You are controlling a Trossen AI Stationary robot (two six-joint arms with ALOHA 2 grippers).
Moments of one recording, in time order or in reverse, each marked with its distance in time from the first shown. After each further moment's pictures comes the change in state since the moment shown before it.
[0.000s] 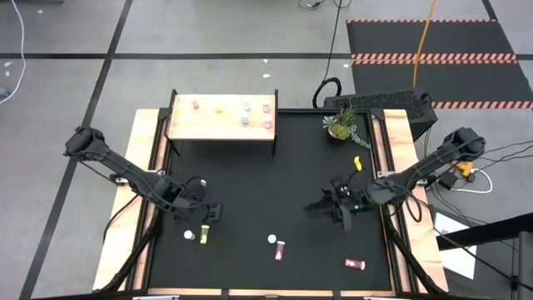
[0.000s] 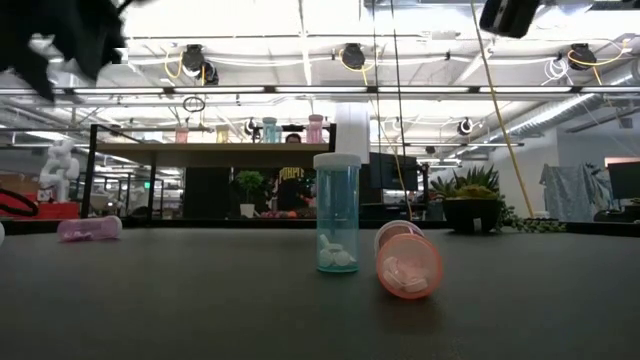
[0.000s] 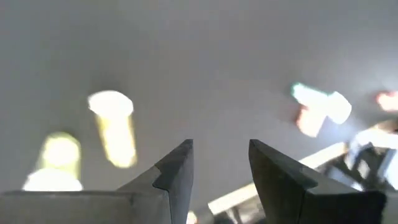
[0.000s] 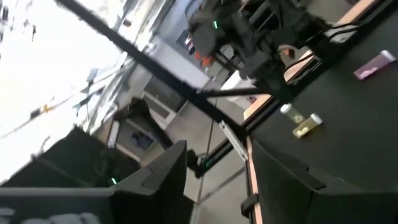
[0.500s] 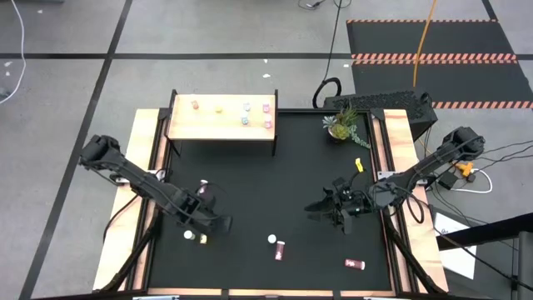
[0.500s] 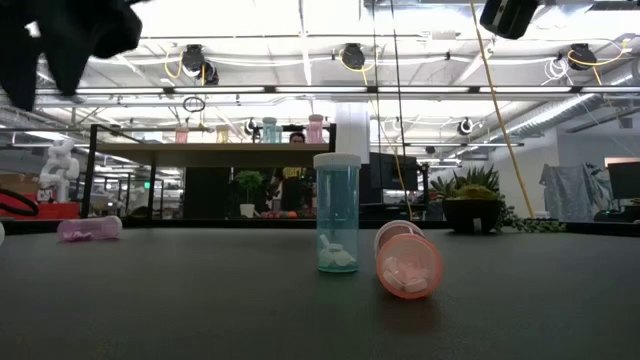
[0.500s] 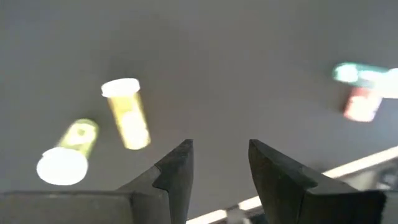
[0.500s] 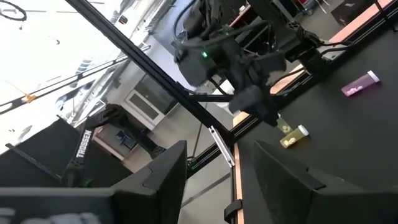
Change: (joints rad) left arm -0.017 0.253 0.258 -0.219 0.060 0.080; right arm 0.031 0.000 0.000 -0.006 0.055 -0.108
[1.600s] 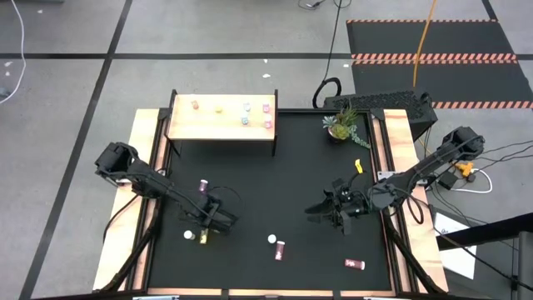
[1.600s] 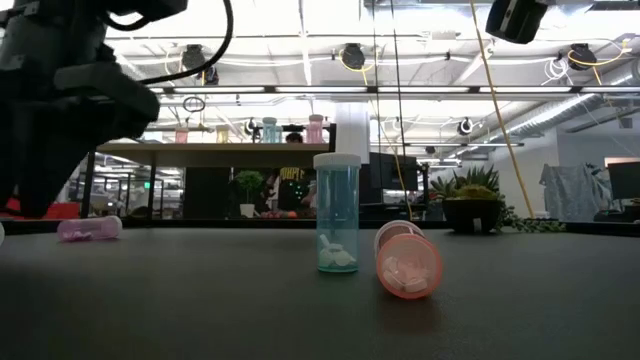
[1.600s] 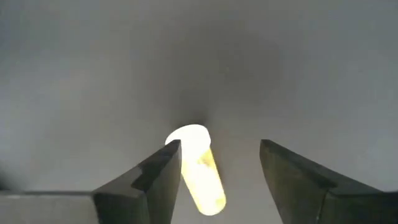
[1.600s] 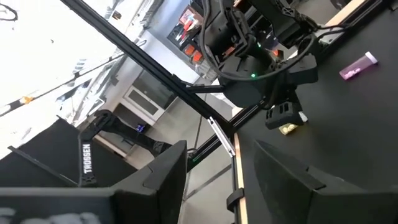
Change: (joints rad) left arm 0.090 0.196 -0.088 -0.016 0.144 0.241; right arm 0.011 0.000 0.000 -0.039 -0.005 0.057
